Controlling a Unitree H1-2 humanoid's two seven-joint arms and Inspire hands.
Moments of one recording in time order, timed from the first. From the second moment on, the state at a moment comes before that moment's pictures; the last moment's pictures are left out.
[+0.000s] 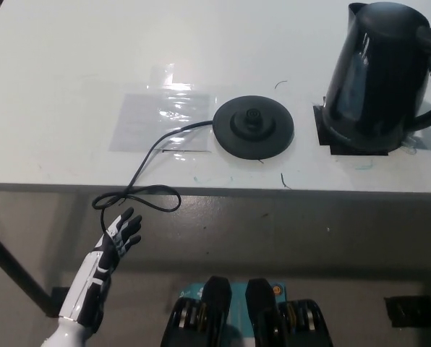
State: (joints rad) left_arm 0.06 0.16 -0.05 -0.21 -0.03 -0.11 -0.13; right_arm -0.74 -0.25 -0.30 0.59 0.20 -0.14 -0.08
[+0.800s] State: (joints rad) left_arm 0.06 0.16 -0.05 -0.21 -0.04 -0.12 -0.13; right_arm -0.74 -0.21 -0.28 0.37 0.18 -0.08 -0.12
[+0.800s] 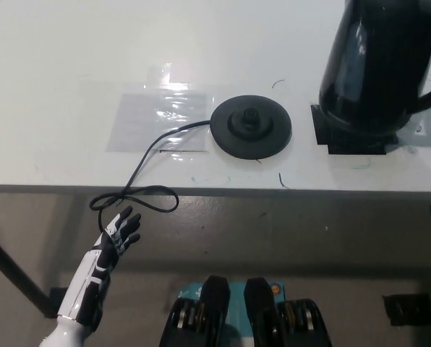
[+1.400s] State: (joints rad) left_arm 0.05 0.16 -0.05 -0.21 -0.04 -0.12 -0.14; right_arm -0.85 -0.13 -0.19 0.41 0.11 -0.06 -0.15
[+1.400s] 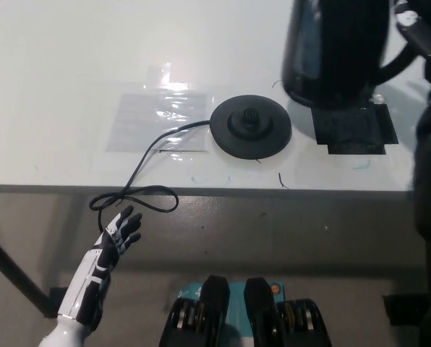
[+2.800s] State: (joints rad) left_arm 0.05 0.17 -0.05 -0.21 -0.04 -0.12 -0.15; right_arm -1.00 0.01 -0.07 0.76 -0.09 -0.14 -0.32
